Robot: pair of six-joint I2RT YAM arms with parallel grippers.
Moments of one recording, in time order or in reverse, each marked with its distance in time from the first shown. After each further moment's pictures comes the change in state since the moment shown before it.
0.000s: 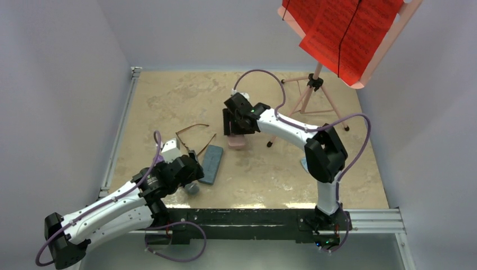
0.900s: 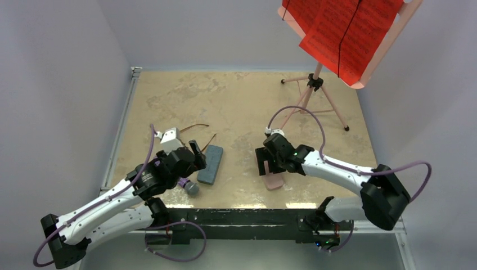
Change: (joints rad) left arm 0.000 0.032 0.126 0.137 -0.016 0.147; right arm -0.023 -0.629 -0.799 0.126 -0.023 -0.071
